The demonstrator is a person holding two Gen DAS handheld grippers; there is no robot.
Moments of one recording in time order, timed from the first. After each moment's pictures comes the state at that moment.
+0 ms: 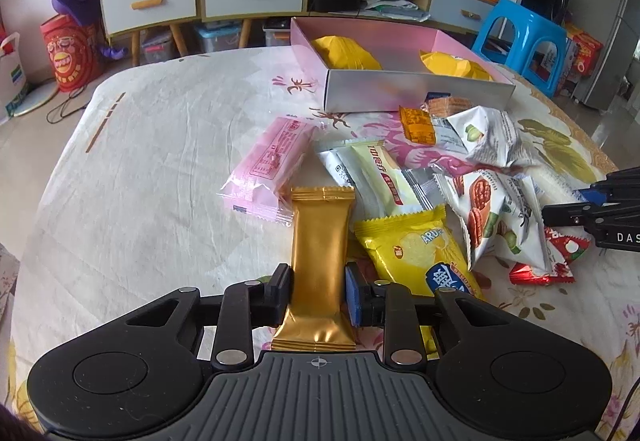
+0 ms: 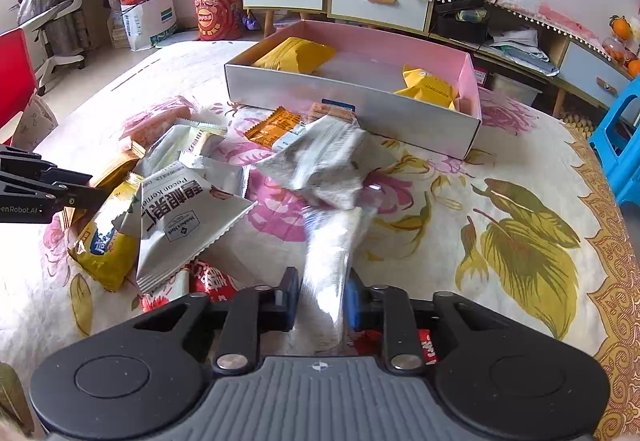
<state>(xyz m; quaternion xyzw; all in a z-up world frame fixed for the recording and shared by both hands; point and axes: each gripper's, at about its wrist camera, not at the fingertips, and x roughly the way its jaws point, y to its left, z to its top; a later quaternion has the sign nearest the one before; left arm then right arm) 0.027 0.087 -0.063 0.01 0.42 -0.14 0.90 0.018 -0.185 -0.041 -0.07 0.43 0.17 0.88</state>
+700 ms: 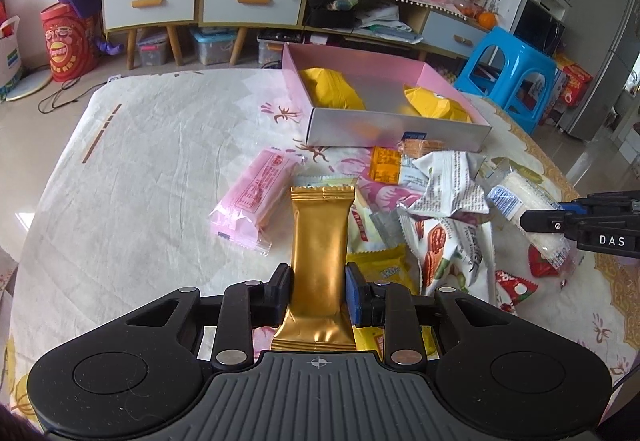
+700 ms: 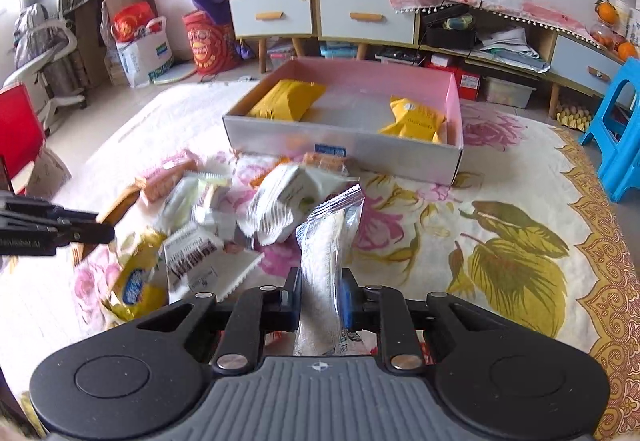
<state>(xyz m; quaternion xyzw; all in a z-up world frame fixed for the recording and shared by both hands) 0.028 0.084 -0.030 -0.04 0.41 -0.15 0.90 0.024 -0.199 -0.006 -0.01 0.42 0.17 0.89</state>
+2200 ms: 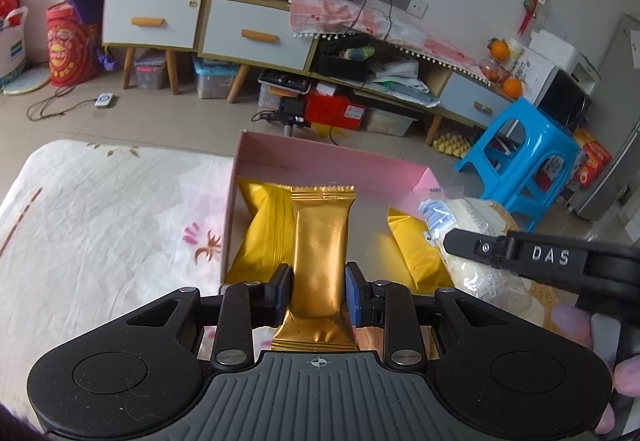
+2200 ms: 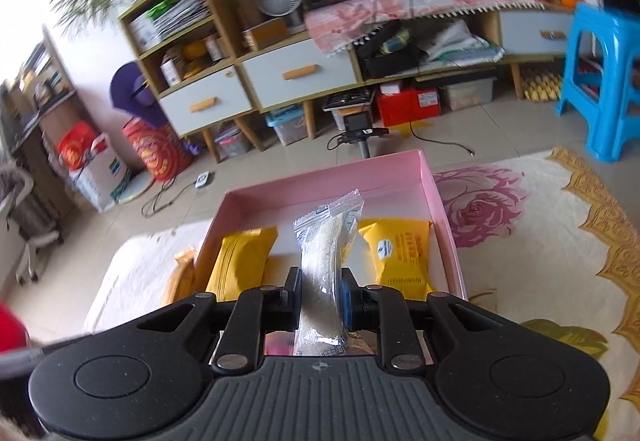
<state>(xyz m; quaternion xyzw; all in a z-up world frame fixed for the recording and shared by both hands) 0.167 0.001 -0.002 -0.11 0.37 -0.11 0.92 0.155 -0.210 0.012 0.16 0.38 0.09 0.91</state>
